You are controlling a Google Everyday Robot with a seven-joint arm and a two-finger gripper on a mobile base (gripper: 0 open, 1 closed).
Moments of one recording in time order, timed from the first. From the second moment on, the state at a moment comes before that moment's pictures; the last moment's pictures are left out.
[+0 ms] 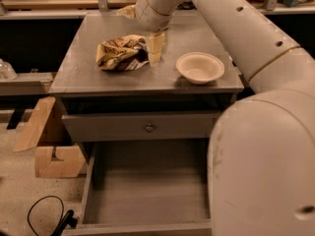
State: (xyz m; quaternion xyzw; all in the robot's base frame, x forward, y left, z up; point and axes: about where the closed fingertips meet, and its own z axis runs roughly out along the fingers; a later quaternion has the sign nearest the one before) arm 0.734 0.042 0.920 -0.87 0.38 -0.07 0.29
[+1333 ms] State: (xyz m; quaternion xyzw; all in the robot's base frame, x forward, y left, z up) arm 0.784 0.090 0.848 -0.89 0.36 0.01 0.28
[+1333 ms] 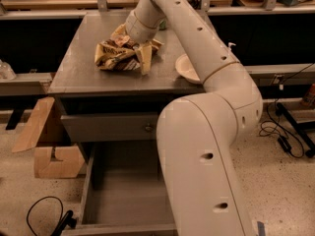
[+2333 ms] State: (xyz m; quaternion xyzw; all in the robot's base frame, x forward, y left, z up) arm 0.786 0.096 0.842 -0.89 0.36 0.01 0.29
